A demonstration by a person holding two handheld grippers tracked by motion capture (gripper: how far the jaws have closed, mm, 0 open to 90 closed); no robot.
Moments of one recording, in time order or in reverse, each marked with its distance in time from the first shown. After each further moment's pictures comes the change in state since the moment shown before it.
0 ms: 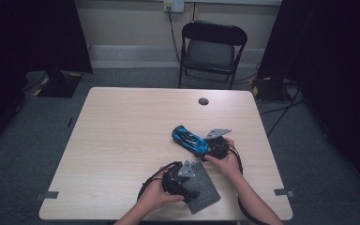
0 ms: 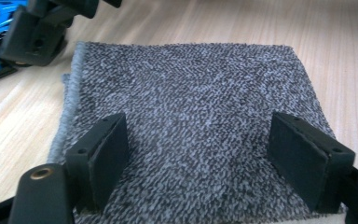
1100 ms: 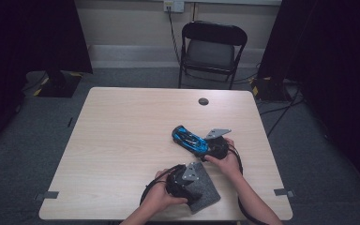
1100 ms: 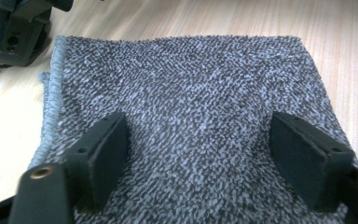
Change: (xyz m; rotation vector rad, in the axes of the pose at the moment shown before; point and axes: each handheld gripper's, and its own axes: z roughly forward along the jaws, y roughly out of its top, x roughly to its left) left arm -0.006 -0.001 0.012 0.018 0.021 0.017; right arm 0.000 0.000 0.000 0.000 -0.001 0.000
